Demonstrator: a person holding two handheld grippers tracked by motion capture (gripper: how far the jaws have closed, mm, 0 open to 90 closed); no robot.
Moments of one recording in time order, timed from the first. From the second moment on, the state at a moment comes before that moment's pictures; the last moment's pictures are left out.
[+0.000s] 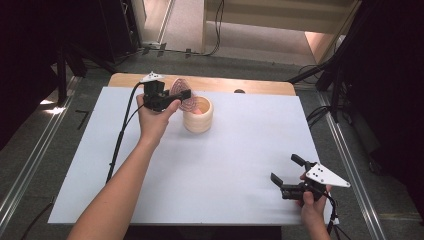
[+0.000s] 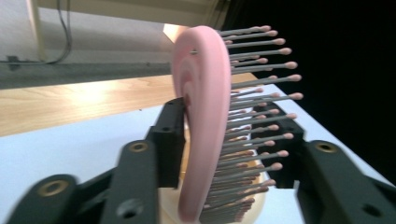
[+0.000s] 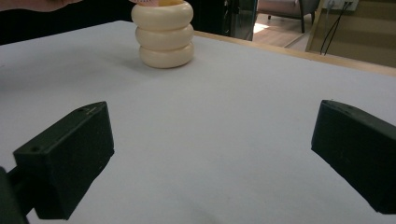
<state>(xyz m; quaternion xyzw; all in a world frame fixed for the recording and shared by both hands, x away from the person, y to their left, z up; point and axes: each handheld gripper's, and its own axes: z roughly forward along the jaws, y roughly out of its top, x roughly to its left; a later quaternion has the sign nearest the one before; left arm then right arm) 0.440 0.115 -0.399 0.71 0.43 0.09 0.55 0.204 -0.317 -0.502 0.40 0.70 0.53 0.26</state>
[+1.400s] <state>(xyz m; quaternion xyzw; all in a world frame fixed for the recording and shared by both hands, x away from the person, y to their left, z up) 0.394 0.146 -0.393 0.71 0.36 0.14 0.59 0.205 -0.315 -0.503 0.40 0.70 0.53 0.26</state>
